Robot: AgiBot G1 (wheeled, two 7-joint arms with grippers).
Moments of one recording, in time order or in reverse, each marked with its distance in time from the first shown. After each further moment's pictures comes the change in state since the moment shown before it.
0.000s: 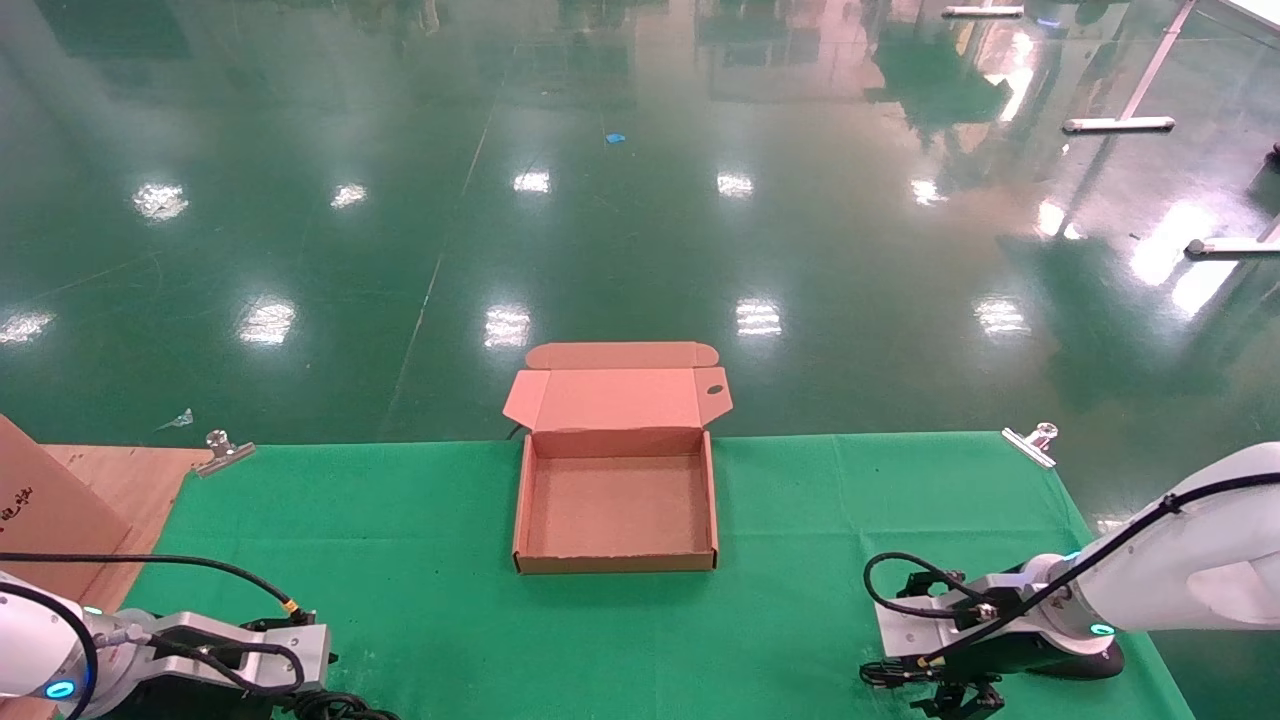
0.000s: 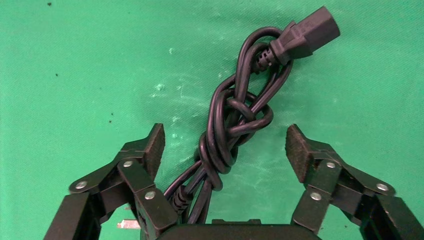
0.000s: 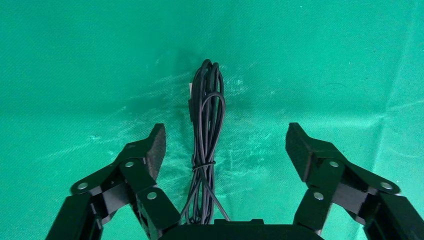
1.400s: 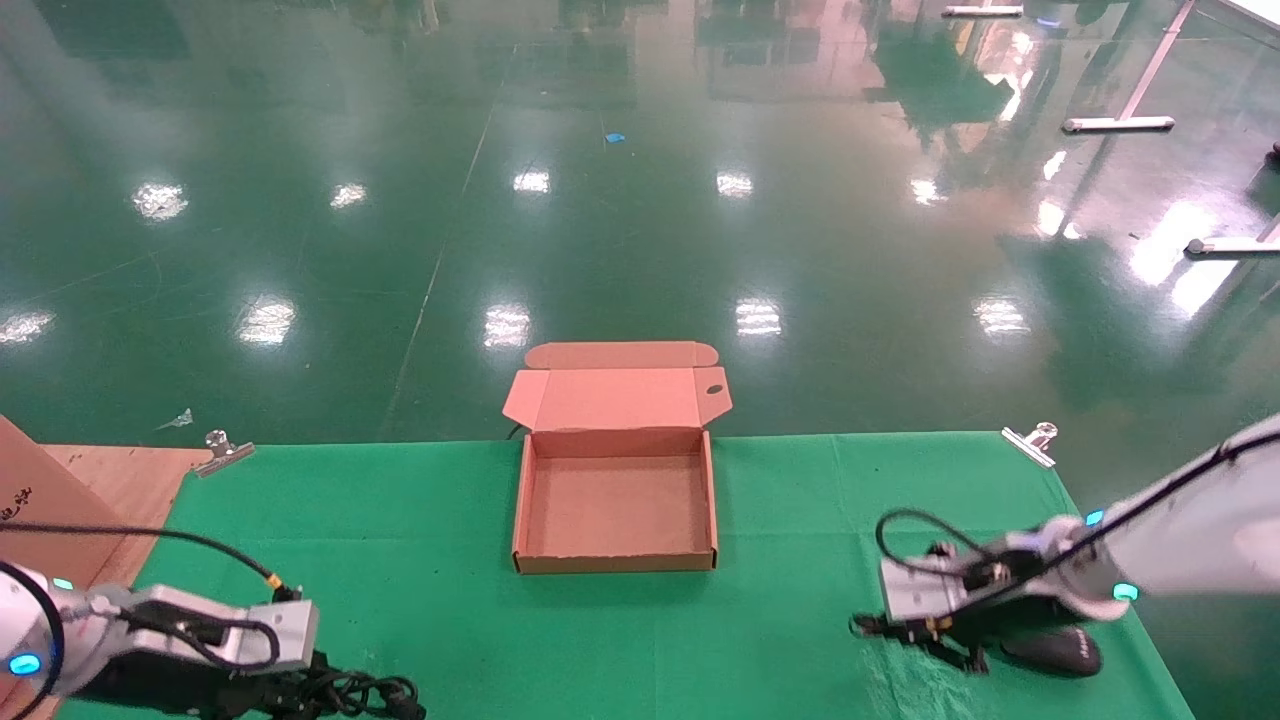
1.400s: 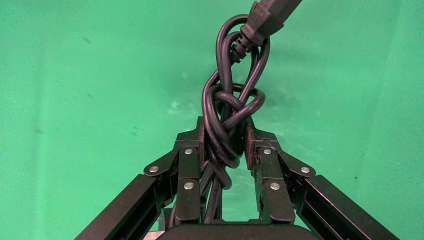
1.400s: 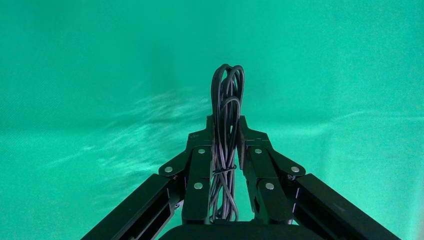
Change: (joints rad) left arm -0.095 -0.022 -0.006 0.002 -0.009 0.112 0.023; right arm 0.097 0.016 0.036 -0.026 0.051 -0.087 -0.044
